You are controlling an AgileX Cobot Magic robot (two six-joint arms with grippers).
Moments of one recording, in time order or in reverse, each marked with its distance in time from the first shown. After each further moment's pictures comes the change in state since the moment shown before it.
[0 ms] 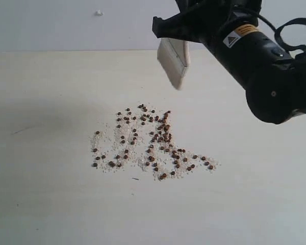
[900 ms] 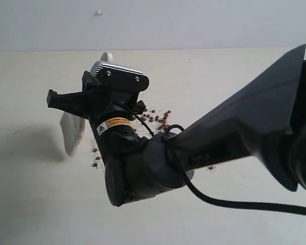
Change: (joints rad) left arm 0.000 -0.076 0.000 0.000 0.000 0.000; right arm 0.447 0.554 -0.350 0.480 -0.232 0.224
